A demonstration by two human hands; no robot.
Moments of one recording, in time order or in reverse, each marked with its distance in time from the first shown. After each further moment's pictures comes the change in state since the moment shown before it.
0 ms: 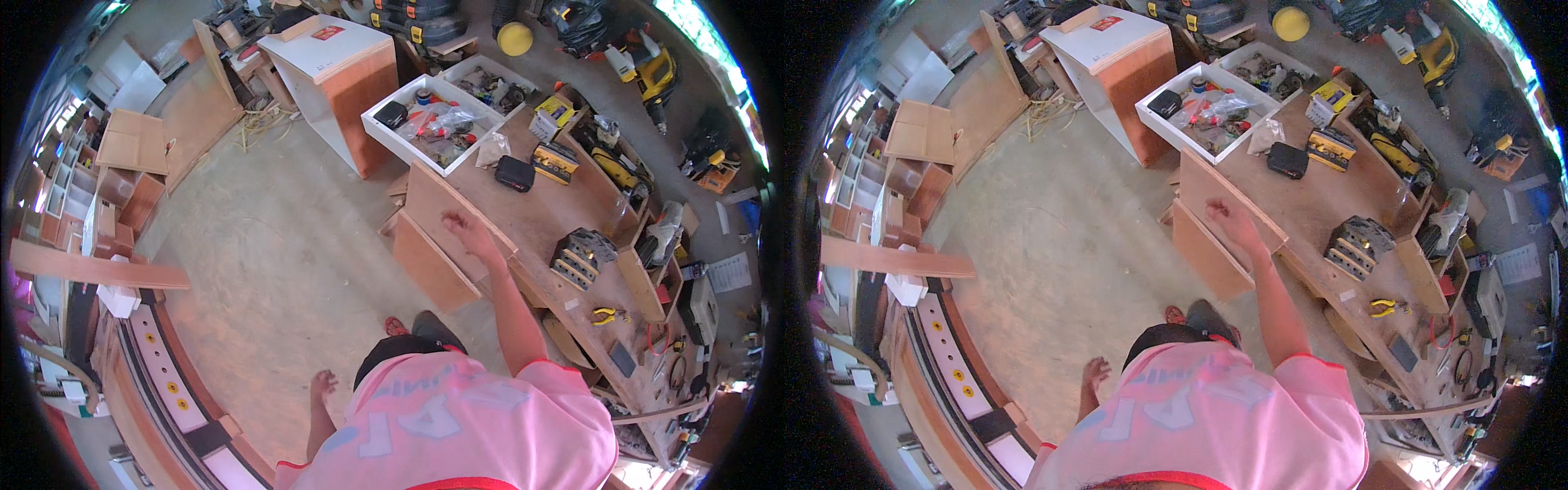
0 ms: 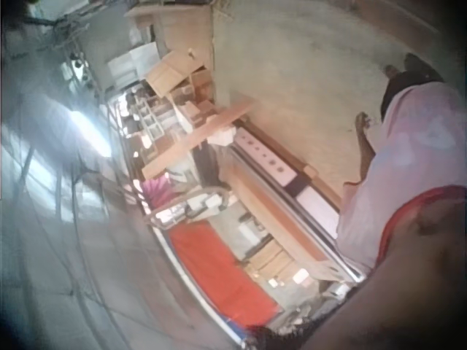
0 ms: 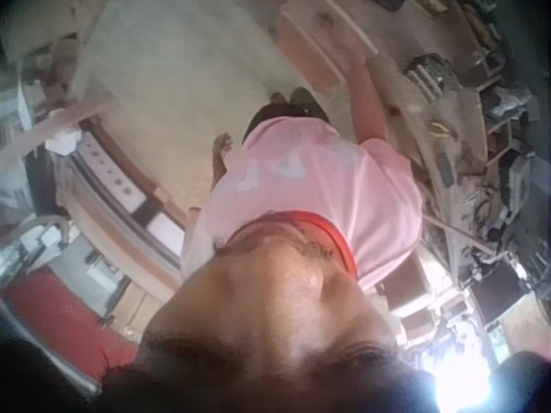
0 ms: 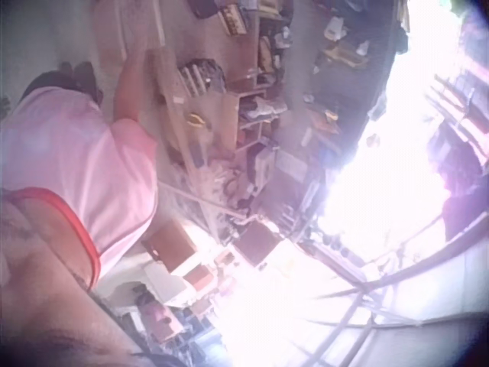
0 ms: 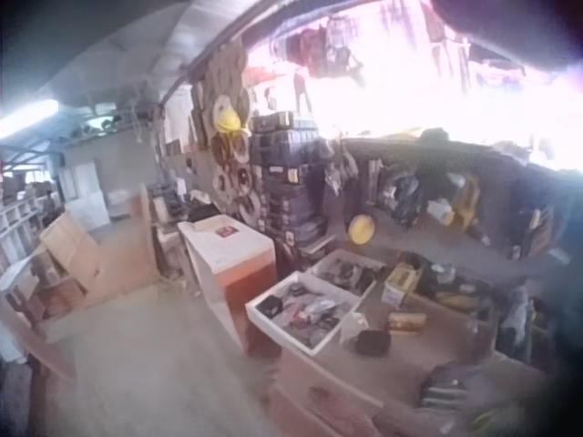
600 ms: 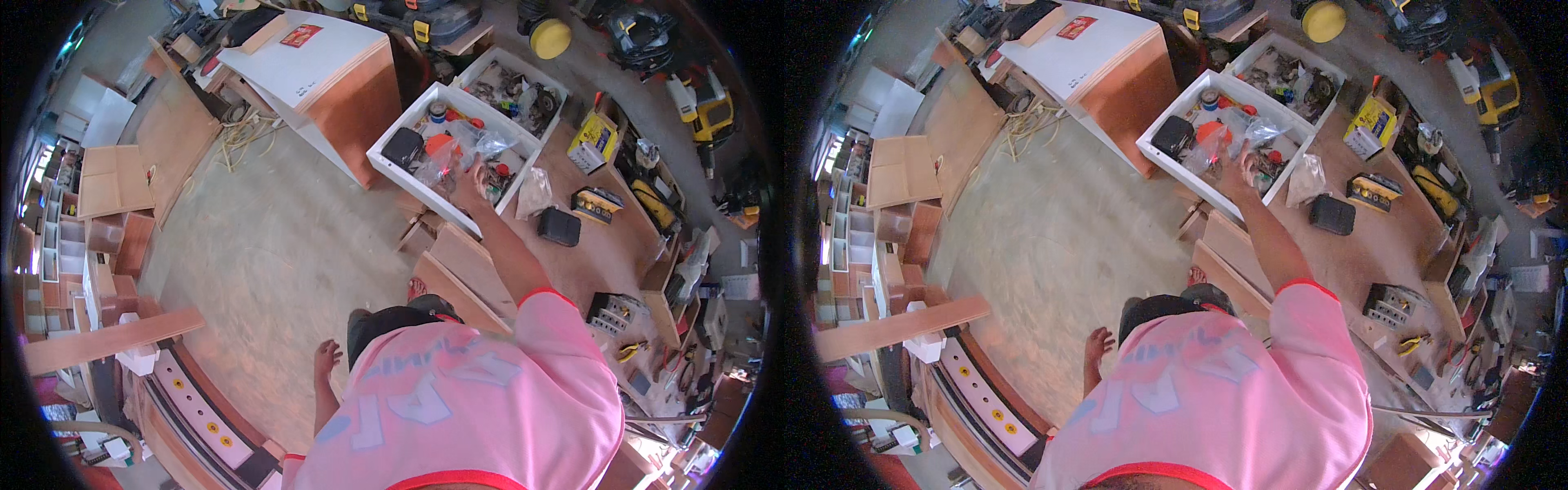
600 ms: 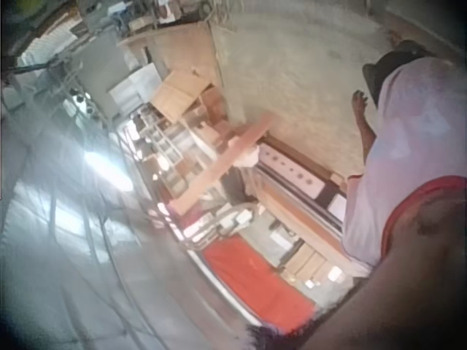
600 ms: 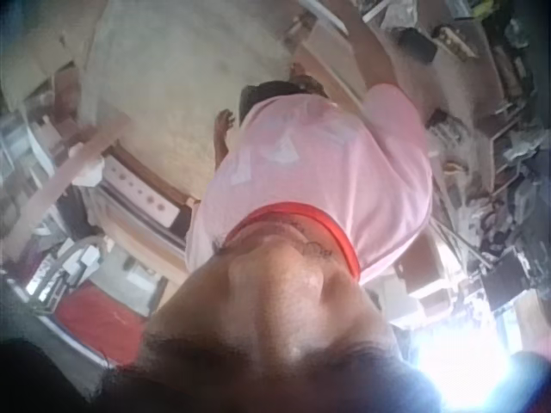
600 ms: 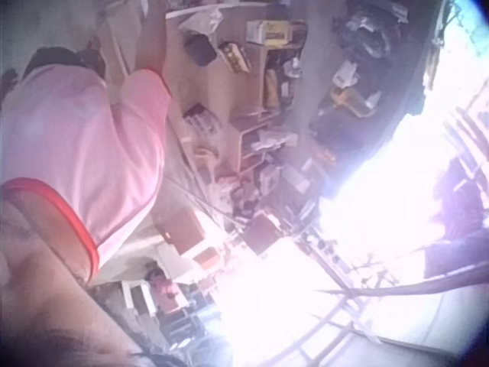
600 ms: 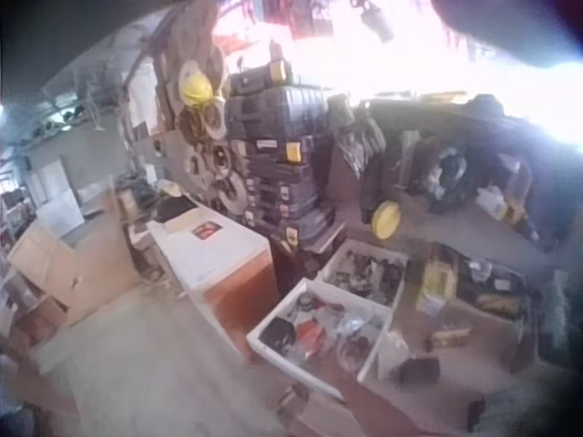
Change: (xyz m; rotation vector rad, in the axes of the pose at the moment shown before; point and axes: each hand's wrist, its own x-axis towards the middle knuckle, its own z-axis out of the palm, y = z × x) left_hand 0.136 0.325 0.037 0.192 -0.099 0.155; right_hand 0.358 0.006 0.028 -0.753 0.275 0.107
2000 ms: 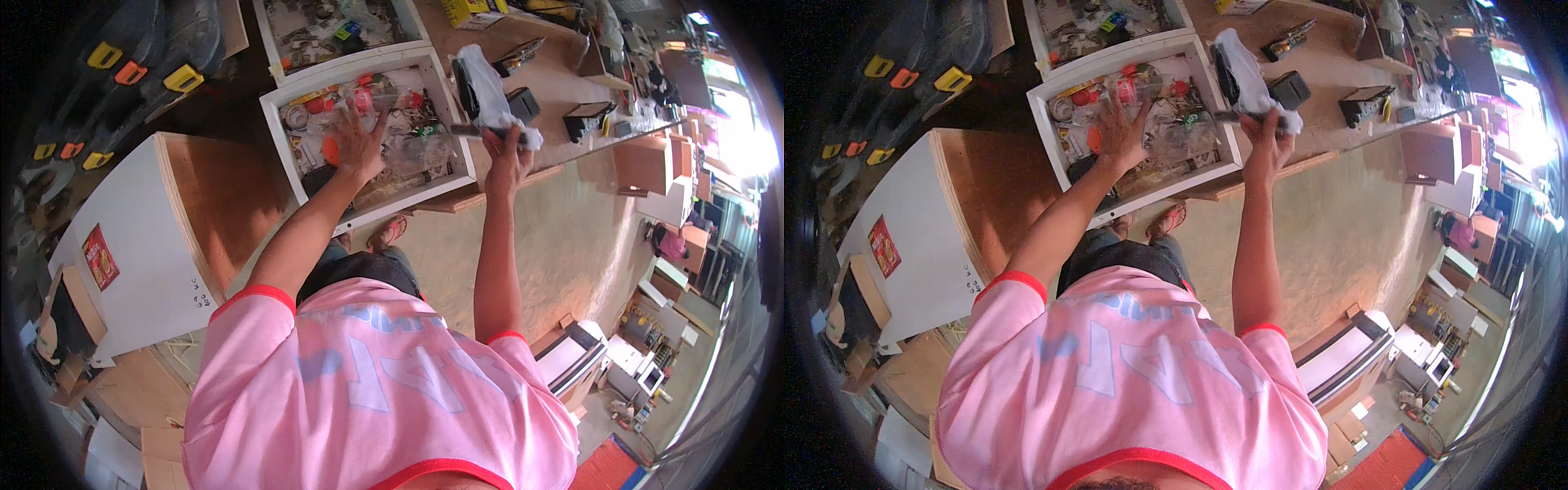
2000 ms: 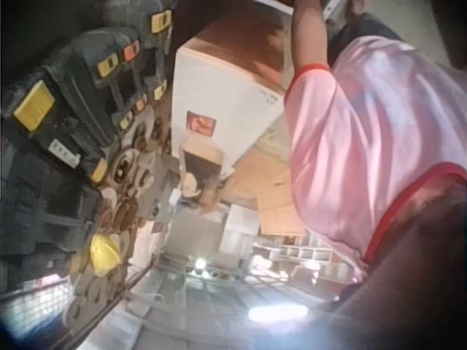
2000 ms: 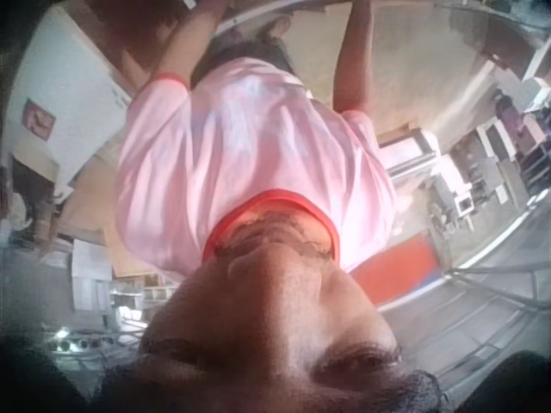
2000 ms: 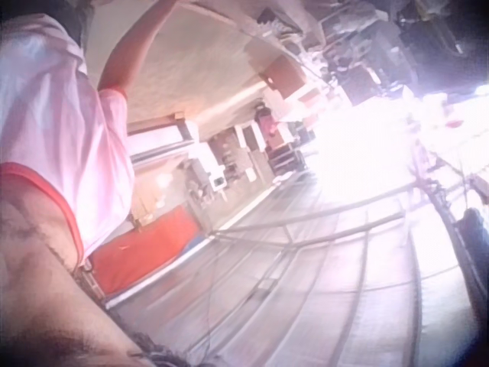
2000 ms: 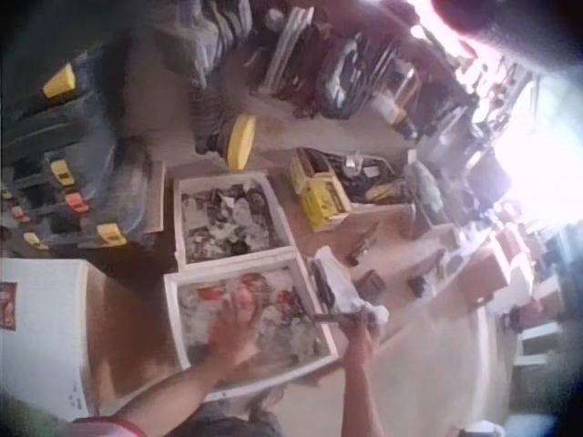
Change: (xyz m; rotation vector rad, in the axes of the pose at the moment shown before) left_hand 0.145 0.563 0.458 1.497 -0.822 1.754; right_hand -0.035 -0.046 -0.073 1.067 1.629 0.763
